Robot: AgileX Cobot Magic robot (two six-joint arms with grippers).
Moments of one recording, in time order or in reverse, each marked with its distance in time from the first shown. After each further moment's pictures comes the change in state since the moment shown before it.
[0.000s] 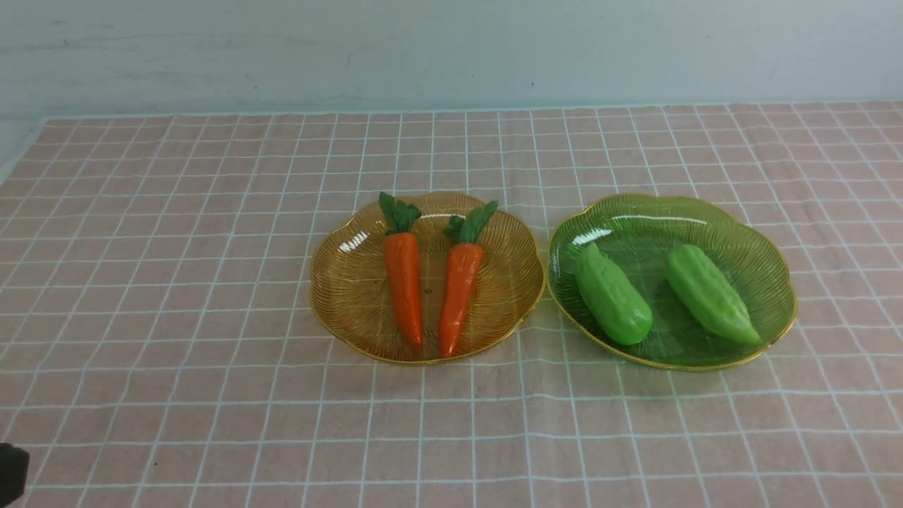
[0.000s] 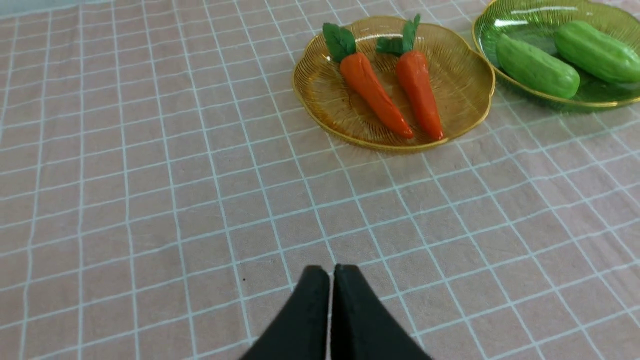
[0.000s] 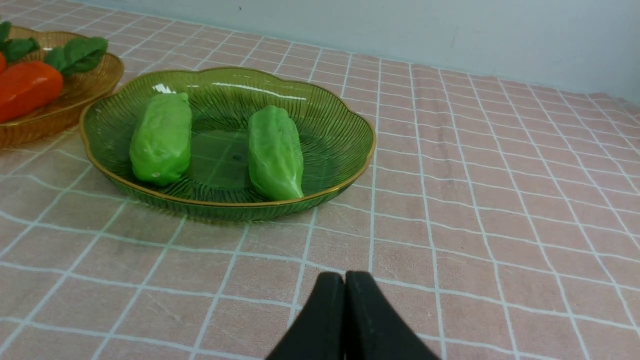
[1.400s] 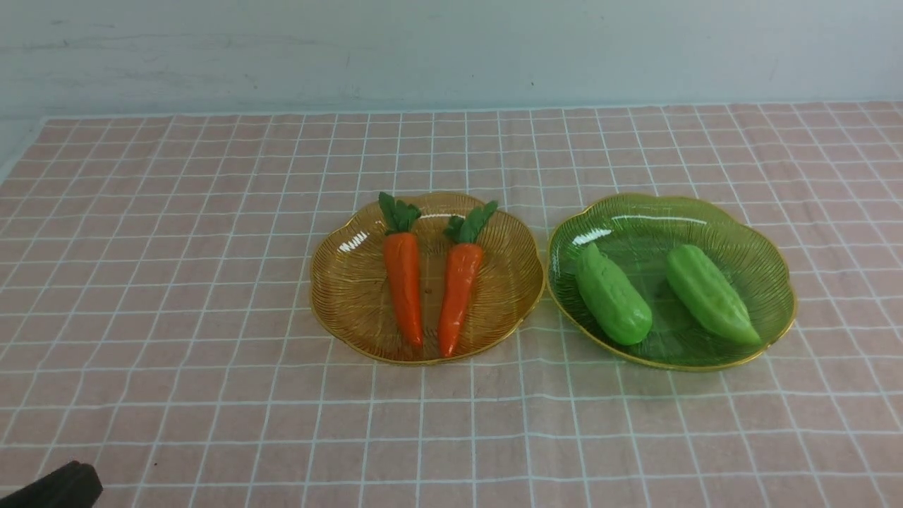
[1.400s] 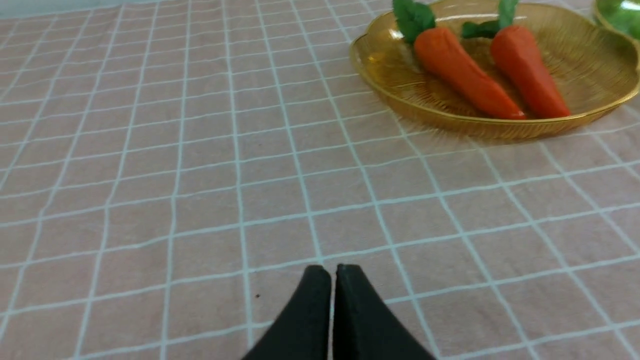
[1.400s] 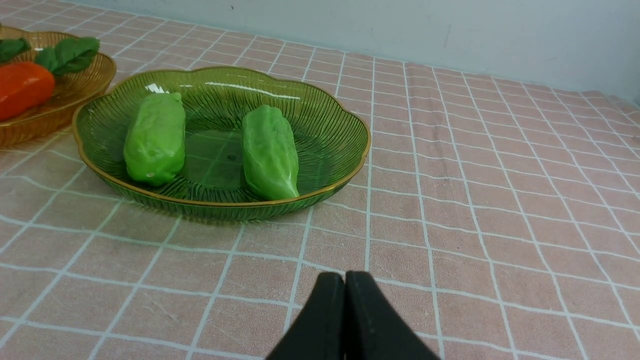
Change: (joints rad) right arm -0.001 0.000 0.000 0.000 0.000 0.001; left arm 0.333 -0.183 0.829 -0.210 -0.837 0.243
